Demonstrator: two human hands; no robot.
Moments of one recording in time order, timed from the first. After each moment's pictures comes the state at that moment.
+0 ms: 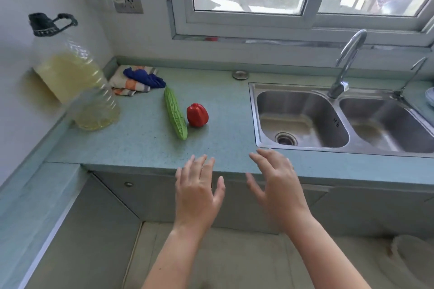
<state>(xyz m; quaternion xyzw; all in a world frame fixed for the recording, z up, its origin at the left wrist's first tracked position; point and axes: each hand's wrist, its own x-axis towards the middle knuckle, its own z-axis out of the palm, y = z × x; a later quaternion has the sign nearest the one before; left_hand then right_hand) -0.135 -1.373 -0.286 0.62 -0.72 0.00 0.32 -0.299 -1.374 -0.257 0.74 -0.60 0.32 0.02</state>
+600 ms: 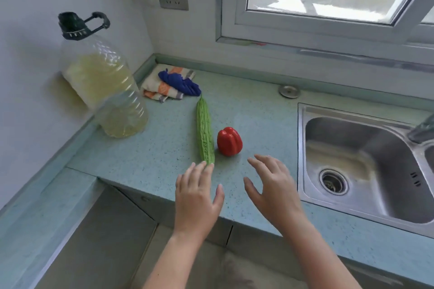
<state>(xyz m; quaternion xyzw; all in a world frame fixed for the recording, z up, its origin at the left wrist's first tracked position) -0.094 -1.501 -0.303 0.72 -0.65 -0.03 0.26 -0.254 -1.548 -0.282 0.80 -0.53 0.27 -0.07</state>
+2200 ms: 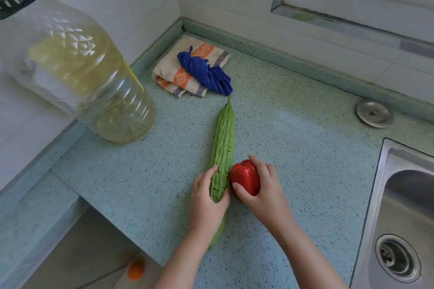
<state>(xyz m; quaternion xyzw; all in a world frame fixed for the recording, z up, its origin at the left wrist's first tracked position) -0.067 -1.667 -0.383 0.80 -0.36 -0.27 0.40 -0.179 -1.742 -0.369 0.72 -0.49 0.21 -0.45</state>
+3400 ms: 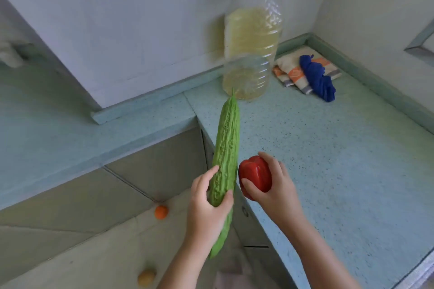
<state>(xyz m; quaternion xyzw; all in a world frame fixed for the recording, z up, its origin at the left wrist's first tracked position) -0.090 -1.440 -0.328 0.79 -0.14 -0.11 0.58 -0.142 -1.579 -0.315 0.84 -0.28 0.13 -0.44</state>
